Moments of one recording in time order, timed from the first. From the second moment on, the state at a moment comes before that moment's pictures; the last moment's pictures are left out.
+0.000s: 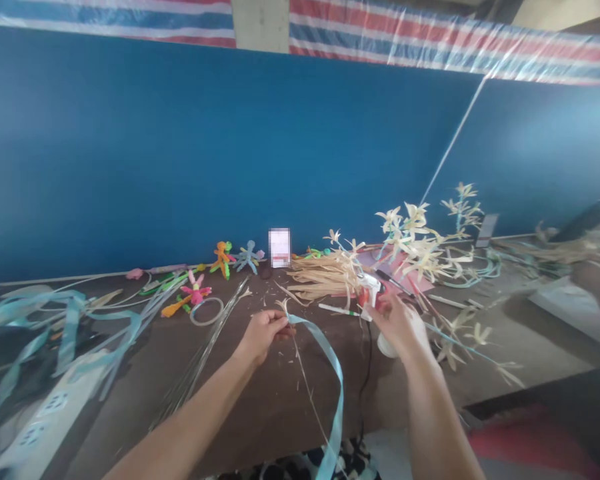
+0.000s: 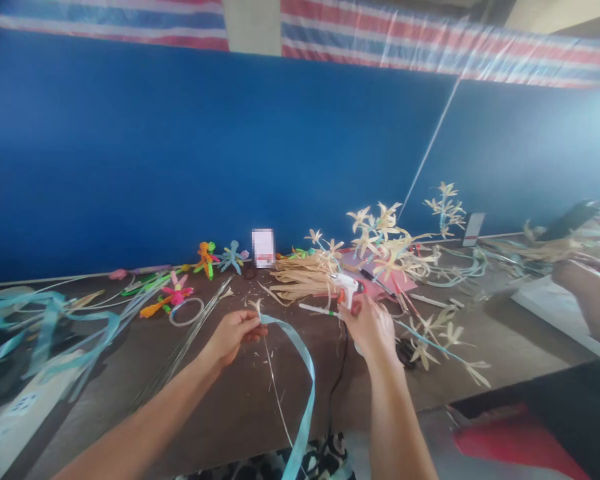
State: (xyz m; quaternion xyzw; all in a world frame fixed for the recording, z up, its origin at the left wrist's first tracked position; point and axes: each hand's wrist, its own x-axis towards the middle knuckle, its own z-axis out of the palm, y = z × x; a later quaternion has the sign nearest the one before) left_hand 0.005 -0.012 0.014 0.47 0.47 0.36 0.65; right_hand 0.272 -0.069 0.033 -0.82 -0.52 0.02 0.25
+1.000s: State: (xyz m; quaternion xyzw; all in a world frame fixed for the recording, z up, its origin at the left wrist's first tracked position) left_hand 0.002 -0.016 -0.005 0.46 0.48 0.44 0.60; right_hand 0.121 -0.051 0.020 -0.67 -0.66 0.13 0.31
